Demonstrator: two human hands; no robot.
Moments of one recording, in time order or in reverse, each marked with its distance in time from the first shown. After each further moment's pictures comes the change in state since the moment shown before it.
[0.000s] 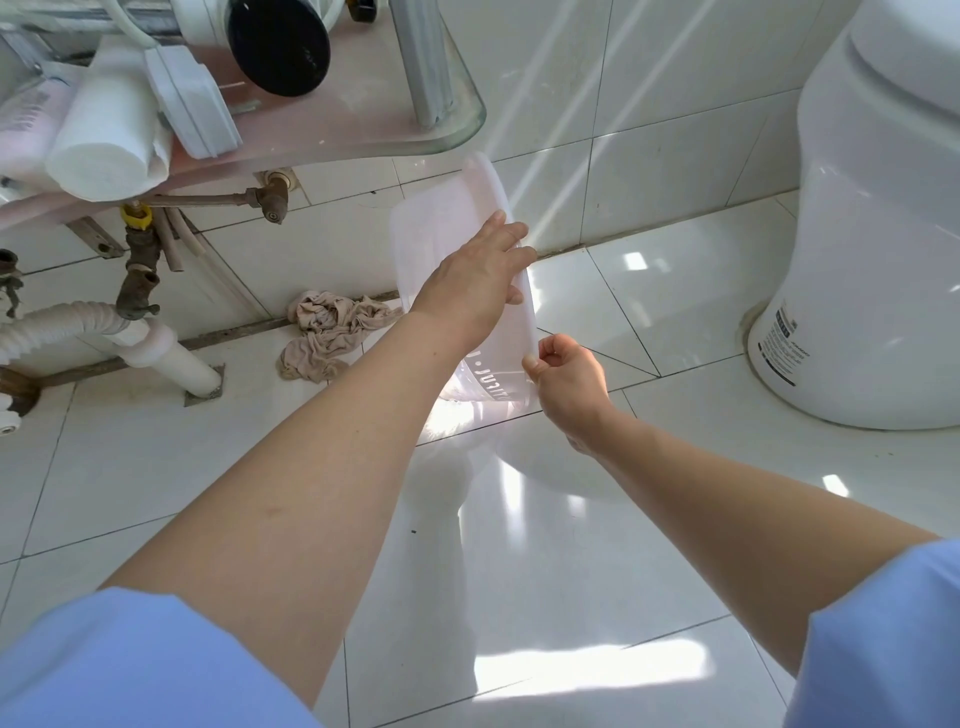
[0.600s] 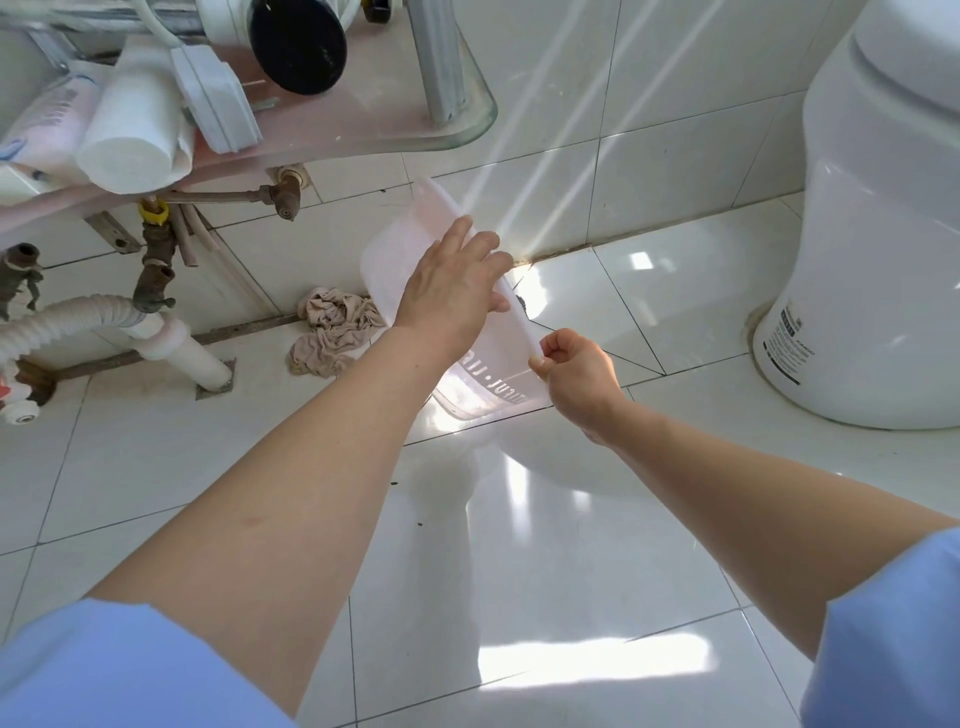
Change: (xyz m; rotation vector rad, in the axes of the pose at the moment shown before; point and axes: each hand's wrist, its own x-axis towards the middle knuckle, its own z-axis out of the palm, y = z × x) left_hand -0.023 -0.011 -0.006 0.132 0.021 -0.066; right_hand -0.006 -0.005 -0.008 -0.061 -0.053 -0.050
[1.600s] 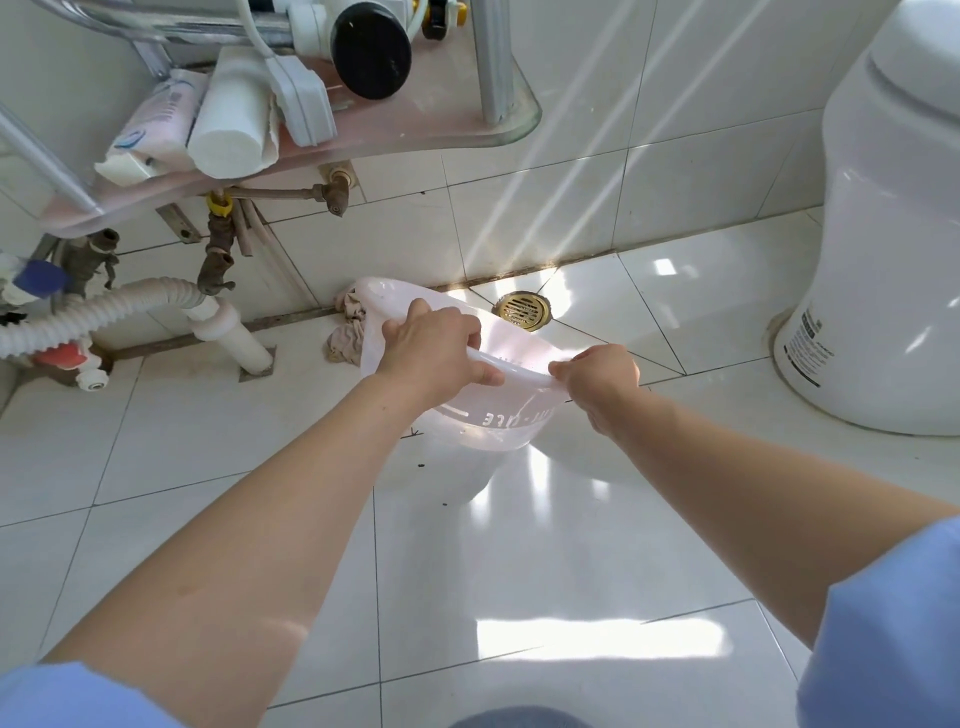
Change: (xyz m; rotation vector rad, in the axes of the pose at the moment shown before) left_hand -0.083 -0.005 -0.019 -0.112 -0.248 -0.347; right_hand -0.020 -0.011 0.014 -0.165 0.151 0.268
